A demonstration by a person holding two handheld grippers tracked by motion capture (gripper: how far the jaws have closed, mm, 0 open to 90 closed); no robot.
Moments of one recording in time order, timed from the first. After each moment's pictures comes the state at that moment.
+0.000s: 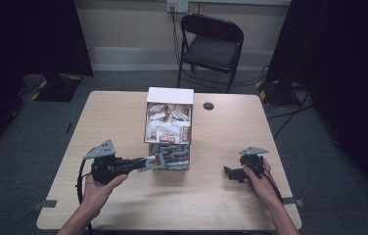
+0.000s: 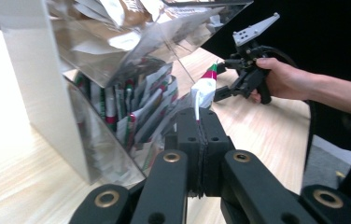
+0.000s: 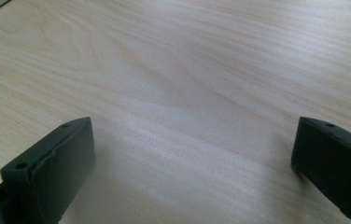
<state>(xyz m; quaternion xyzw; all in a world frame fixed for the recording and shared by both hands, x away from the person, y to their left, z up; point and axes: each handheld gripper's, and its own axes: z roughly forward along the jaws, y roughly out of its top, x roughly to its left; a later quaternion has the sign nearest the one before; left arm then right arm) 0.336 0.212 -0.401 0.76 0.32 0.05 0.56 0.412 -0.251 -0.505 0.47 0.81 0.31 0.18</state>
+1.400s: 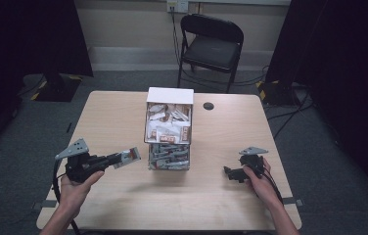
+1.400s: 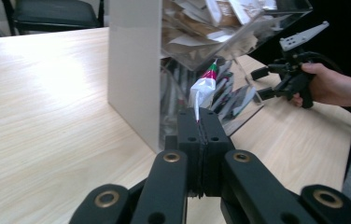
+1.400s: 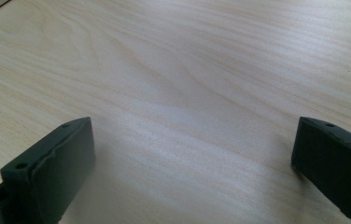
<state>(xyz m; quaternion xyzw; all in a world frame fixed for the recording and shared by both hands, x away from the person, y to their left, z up) 0.335 0.272 -0.402 0.74 0.38 0.09 0.55 0.412 -0.251 -0.505 0.47 0.81 0.31 0.18</state>
